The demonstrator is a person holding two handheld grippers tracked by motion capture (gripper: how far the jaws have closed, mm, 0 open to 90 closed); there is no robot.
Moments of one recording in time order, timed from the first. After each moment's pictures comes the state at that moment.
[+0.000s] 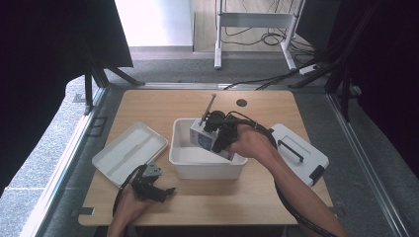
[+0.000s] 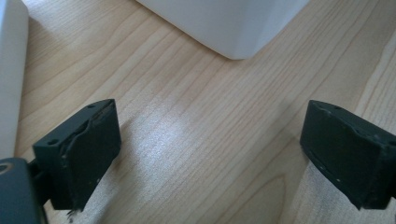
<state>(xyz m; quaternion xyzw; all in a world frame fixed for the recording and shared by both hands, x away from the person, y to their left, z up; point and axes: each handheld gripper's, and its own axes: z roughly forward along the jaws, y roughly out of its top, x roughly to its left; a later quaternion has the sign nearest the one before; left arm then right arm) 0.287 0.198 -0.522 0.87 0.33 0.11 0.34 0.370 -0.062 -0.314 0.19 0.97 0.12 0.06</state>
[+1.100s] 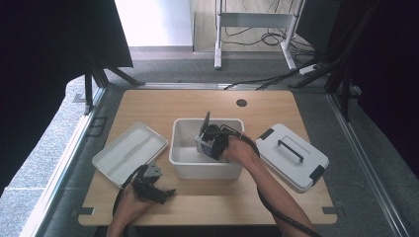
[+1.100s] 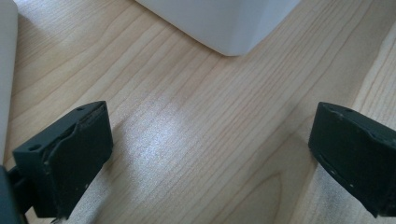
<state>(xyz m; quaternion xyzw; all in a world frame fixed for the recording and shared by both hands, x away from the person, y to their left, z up) 0.287 0.196 -0.522 0.87 0.33 0.11 0.34 0.418 -0.052 -0.429 0.24 0.97 0.04 0.05</state>
